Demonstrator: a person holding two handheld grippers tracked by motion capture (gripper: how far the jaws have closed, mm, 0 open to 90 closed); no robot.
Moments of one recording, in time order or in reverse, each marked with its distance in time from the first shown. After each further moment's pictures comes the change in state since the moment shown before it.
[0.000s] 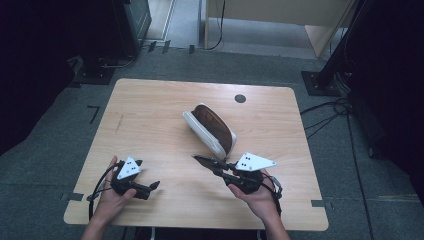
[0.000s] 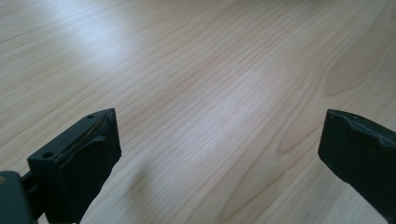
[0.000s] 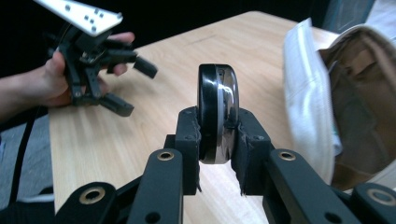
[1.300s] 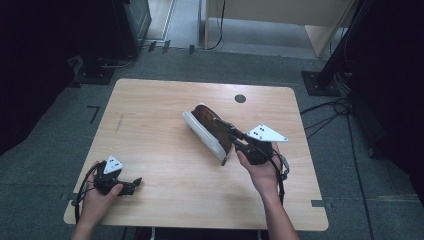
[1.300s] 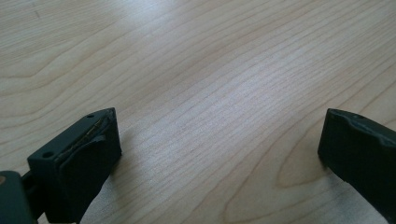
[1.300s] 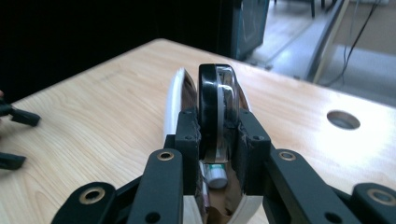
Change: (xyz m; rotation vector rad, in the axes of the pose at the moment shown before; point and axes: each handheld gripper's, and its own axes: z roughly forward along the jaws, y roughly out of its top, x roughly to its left) left arm 0.034 -0.025 -0.015 0.131 0.148 -0.136; right arm -0.045 0.048 -0.005 -0.062 -0.325 0.082
